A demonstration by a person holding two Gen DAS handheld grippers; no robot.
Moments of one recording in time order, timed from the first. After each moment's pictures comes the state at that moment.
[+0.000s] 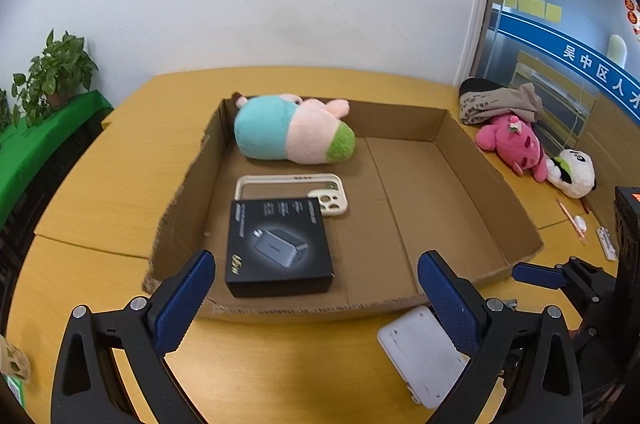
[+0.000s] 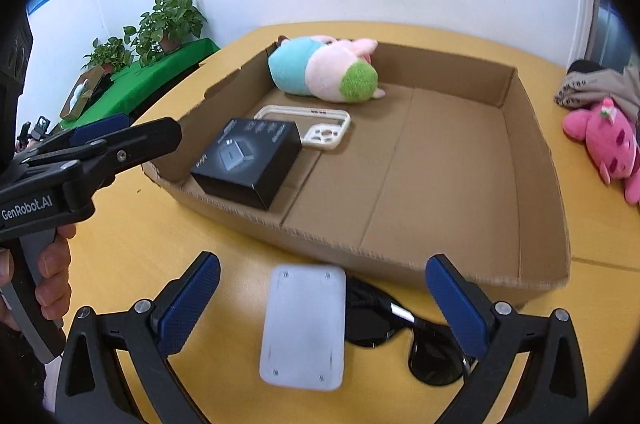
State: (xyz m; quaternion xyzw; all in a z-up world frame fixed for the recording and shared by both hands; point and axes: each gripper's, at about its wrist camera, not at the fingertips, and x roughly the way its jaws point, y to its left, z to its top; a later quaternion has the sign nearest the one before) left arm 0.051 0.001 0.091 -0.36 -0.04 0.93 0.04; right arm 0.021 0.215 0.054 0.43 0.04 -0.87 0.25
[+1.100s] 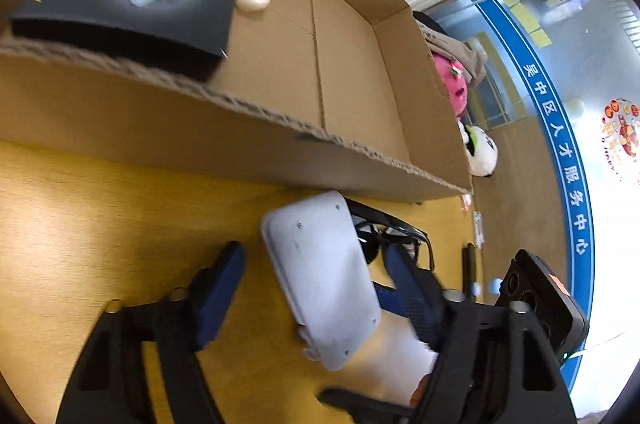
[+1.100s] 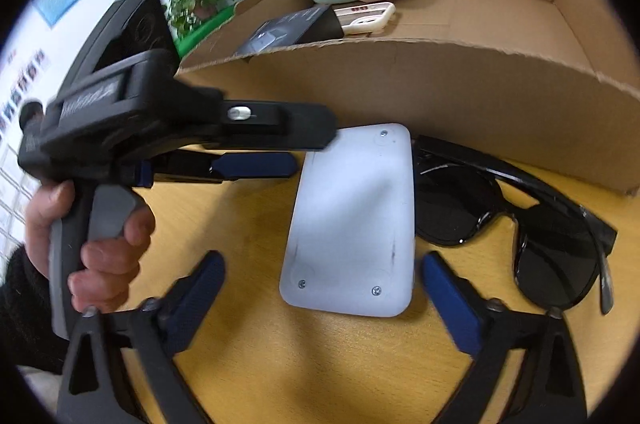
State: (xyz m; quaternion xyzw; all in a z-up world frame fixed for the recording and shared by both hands) left arm 0.029 0.027 -0.042 -0.54 -0.30 0.74 0.26; right arm 0.054 0.216 -0.029 0.49 0.00 -0.80 0.33
